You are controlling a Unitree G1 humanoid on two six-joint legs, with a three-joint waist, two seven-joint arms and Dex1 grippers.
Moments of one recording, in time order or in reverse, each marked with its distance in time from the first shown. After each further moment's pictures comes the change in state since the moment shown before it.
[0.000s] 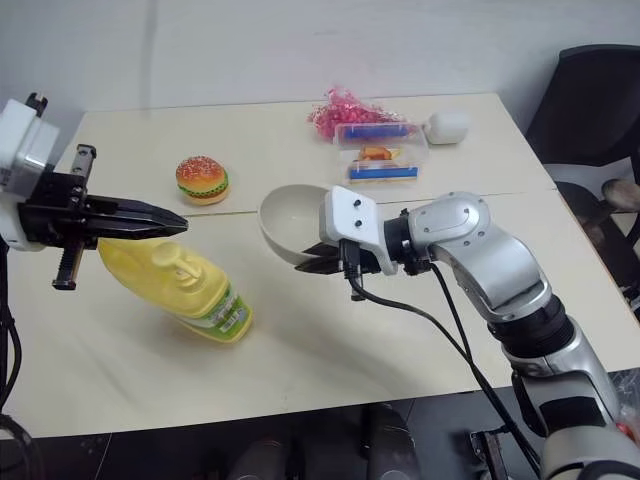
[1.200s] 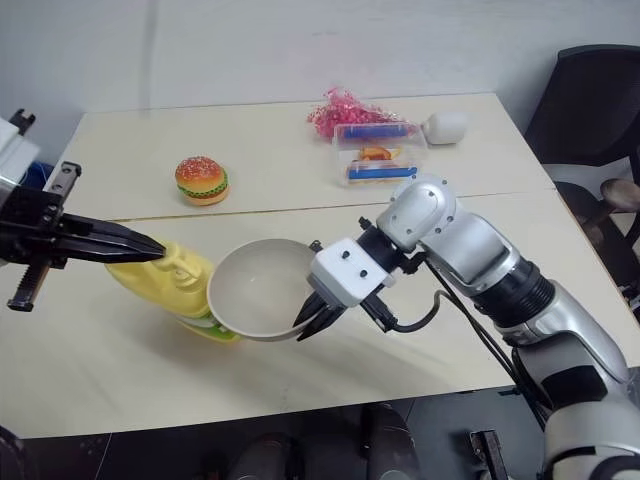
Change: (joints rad) left arm 0.077 0.089 0.045 -0.014 0.008 0.019 -0.137; right arm -0.201 -0.048 0.297 0.197 0.096 -0.535 0.369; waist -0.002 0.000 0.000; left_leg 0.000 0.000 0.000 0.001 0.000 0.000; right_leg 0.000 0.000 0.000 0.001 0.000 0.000
